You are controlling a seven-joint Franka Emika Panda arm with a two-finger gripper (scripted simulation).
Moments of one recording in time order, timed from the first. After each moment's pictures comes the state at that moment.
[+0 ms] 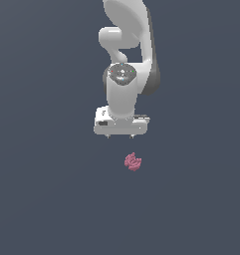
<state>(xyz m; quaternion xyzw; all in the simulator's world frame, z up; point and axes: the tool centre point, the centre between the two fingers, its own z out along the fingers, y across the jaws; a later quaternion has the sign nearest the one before) -0.008 0.003 0.156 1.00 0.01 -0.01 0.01</state>
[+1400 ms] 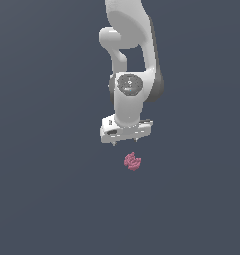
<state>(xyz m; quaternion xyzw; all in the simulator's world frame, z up) 0.005 0.024 0.135 0.99 0.10 -0.01 0.00</state>
